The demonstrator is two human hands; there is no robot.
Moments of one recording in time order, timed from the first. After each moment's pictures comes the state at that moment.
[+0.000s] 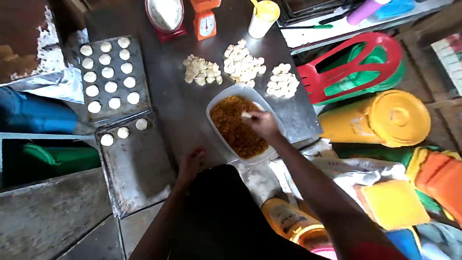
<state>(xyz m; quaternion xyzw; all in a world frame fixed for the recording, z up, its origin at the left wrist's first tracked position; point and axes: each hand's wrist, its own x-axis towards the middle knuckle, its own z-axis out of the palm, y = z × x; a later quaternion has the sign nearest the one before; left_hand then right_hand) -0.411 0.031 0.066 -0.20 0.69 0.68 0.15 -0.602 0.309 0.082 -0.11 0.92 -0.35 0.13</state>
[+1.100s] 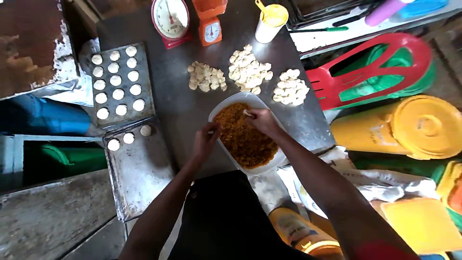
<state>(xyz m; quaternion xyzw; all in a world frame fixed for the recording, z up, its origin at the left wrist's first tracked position) -0.535 0.059 0.114 -0.08 0.79 0.61 0.07 -0.656 0.309 0.067 -0.12 0.91 -0.37 0.17</state>
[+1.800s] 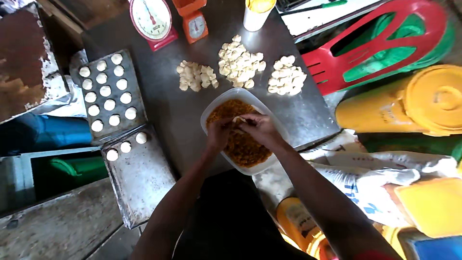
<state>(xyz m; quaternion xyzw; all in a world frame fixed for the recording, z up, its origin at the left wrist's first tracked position) -0.586 0.128 0.089 -0.11 0.76 0.62 0.16 -0.619 0.318 0.088 -0.09 0.83 -0.53 0.15</state>
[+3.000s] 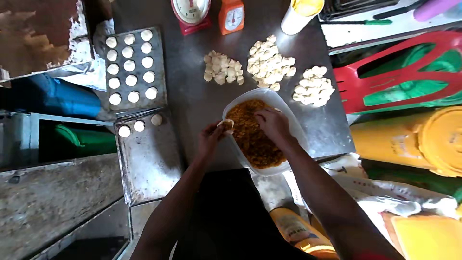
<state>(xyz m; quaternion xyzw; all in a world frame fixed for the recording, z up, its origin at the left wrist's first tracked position) -0.517 0.047 0.082 -0.28 0.54 0.79 0.05 -0.642 0.280 0.055 -0.20 0.95 -0.21 0.11</state>
